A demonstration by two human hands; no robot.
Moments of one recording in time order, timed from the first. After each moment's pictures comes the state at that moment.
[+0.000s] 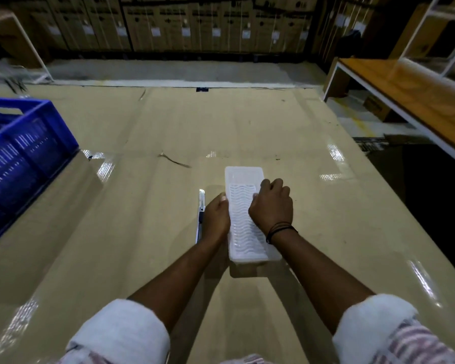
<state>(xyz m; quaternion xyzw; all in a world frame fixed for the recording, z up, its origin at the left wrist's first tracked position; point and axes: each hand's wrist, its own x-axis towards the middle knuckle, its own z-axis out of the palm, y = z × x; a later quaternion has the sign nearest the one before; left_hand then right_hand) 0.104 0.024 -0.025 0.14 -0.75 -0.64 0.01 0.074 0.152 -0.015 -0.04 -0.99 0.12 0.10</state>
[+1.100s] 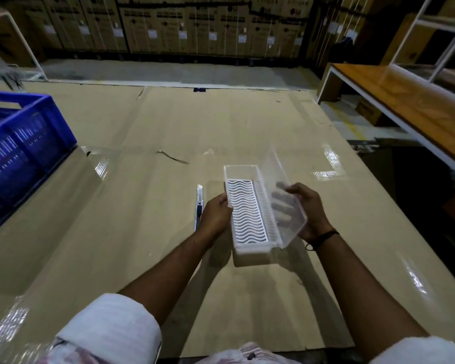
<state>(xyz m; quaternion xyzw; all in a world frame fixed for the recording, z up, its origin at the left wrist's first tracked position) 0.120 0.012 -0.022 0.08 -0.75 -0.65 -0.07 0.114 0.226 0.014 -0.15 -0.56 0.80 -0.11</state>
